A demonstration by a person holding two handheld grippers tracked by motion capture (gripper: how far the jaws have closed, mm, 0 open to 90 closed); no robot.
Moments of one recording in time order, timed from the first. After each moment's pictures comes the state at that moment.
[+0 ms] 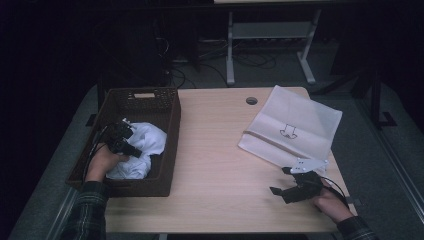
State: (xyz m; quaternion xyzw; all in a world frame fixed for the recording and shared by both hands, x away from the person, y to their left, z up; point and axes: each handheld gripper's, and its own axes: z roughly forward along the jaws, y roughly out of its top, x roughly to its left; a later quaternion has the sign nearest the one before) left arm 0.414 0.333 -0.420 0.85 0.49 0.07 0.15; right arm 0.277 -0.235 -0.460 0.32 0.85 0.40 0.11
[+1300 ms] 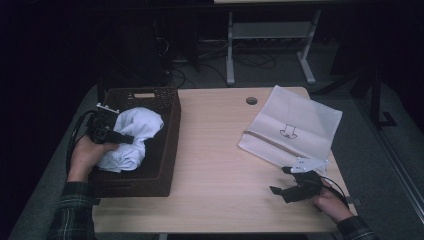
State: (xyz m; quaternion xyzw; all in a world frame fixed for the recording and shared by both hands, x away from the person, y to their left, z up) left arm 0.396 0.345 -0.345 0.82 0.50 0.08 0.26; right arm 0.278 -0.235 -0.460 0.32 0.85 0.40 0.11
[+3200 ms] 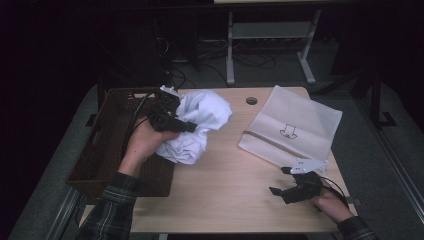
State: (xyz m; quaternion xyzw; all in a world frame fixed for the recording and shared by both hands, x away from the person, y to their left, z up) left arm 0.382 0.160 -0.283 0.87 0.35 0.06 0.33; right arm 0.276 -0.234 -0.459 0.31 0.85 0.41 0.11
